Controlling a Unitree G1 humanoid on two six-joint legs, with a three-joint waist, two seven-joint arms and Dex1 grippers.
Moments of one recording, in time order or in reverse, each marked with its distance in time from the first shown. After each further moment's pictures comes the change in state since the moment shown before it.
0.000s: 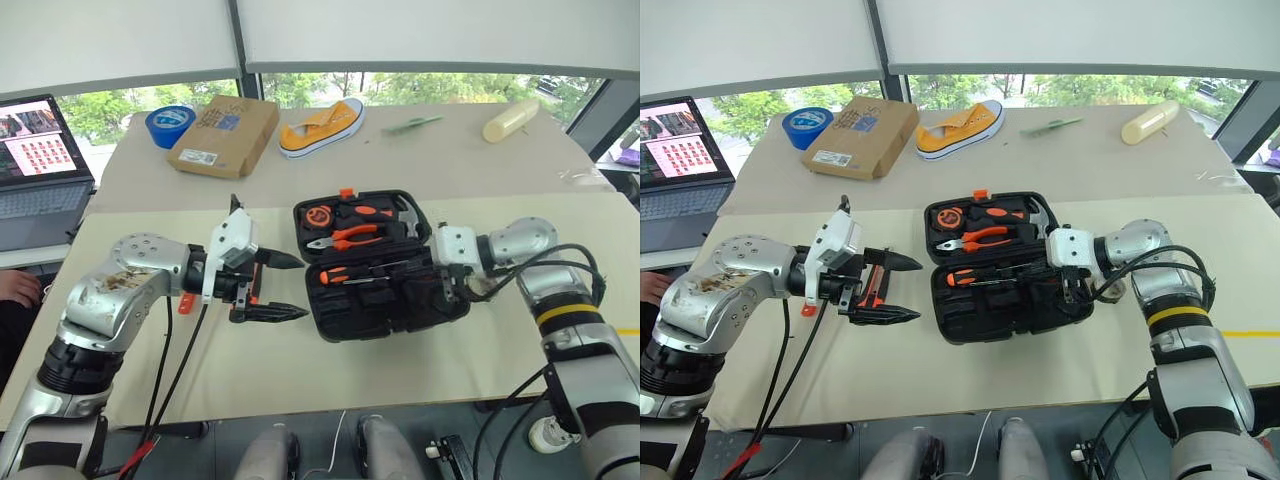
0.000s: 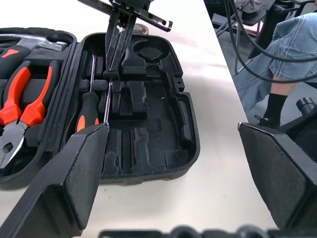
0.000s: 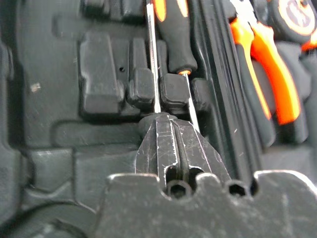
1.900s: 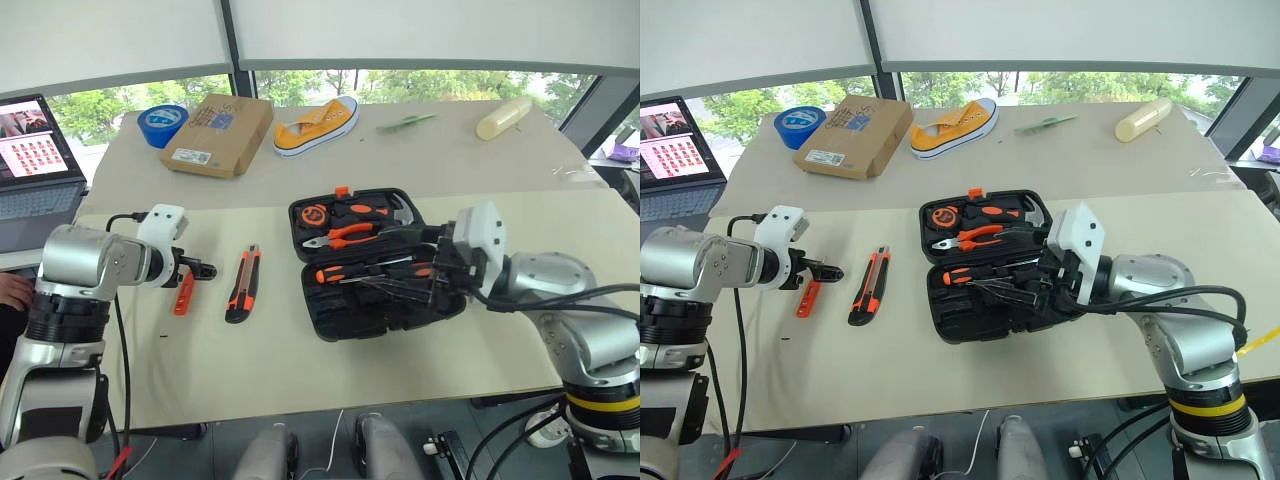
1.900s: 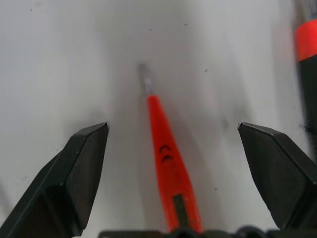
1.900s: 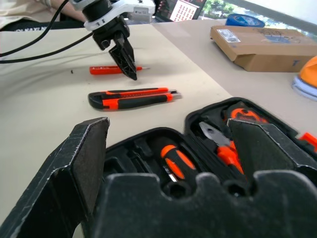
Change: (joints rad) left arm -0.208 0.032 0.054 0.380 0.138 0.804 0.804; right arm 0.445 0.018 -0.265 -1.163 0.621 1.058 -0.390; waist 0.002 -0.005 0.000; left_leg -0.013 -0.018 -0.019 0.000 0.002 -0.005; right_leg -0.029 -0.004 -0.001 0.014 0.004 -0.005
